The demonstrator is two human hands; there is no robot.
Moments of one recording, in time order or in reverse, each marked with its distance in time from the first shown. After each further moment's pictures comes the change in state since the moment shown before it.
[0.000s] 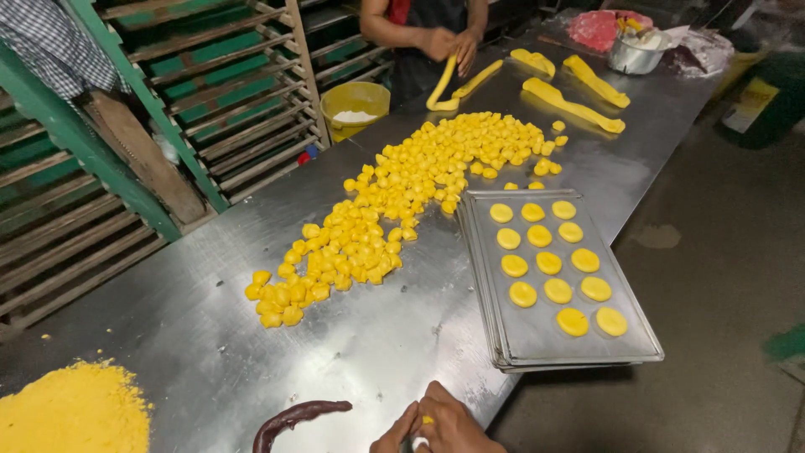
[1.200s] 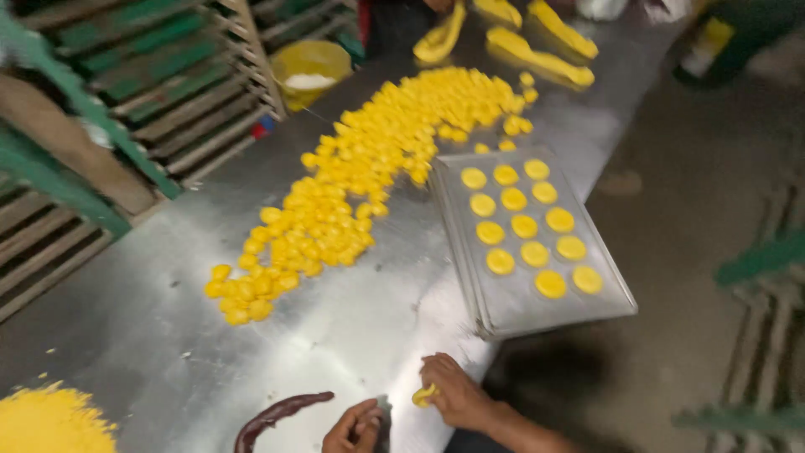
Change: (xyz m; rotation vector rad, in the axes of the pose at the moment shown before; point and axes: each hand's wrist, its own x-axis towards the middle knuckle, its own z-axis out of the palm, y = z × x) left_hand -0.041 0.070 -0.048 -0.227 0.160 -0.296; right_hand -0.013 0.080 0.001 -0.265 -0.023 -0.128
